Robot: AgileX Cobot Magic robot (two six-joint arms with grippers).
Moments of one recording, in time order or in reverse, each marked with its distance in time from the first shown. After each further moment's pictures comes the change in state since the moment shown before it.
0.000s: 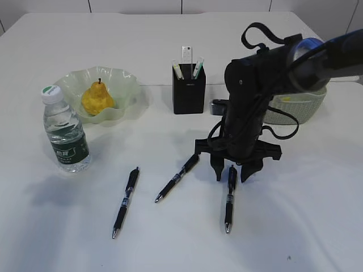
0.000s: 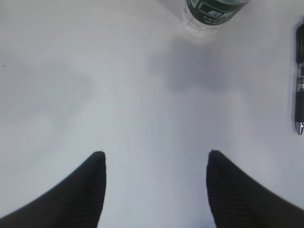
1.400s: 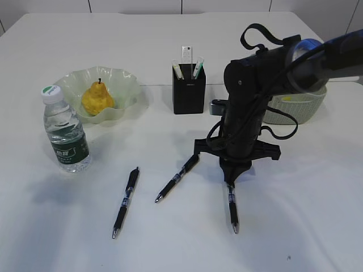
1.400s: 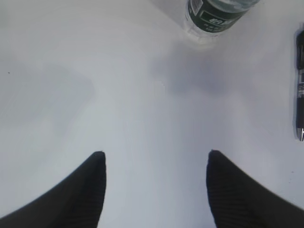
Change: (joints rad) left arm 0.000 0.000 0.000 0.003 -0.022 0.000; right arm 0.000 0.012 -0.002 0.002 -0.002 0.004
